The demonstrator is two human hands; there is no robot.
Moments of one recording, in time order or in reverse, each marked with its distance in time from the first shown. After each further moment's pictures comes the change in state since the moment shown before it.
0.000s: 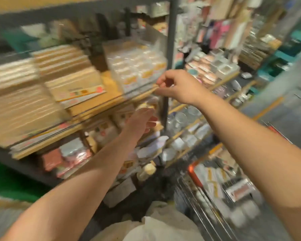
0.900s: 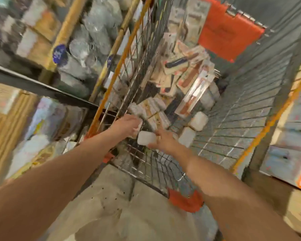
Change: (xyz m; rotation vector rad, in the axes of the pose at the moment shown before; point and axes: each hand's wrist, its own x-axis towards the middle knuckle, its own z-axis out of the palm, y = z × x) left_hand 0.077 -0.230 0.292 0.858 -0.519 -0.583; right_hand -0.313 0.399 0.165 0.491 -0.321 1.009
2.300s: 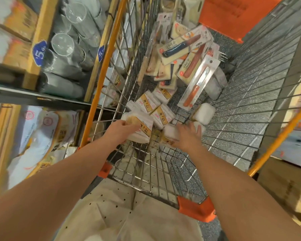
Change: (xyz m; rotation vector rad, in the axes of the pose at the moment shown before) left_hand 0.048 -0.026 -0.006 0.131 0.043 -0.108; right_hand 0.034 0.074 -0.002 -0.428 0.277 0.182
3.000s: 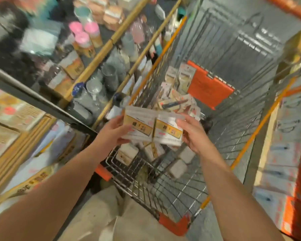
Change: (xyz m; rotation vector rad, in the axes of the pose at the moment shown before) left_hand -0.130 0.034 -0.060 -0.708 -0.008 0.540; right_hand -0.106 -0.051 -0.223 1.362 0.080 -0.270
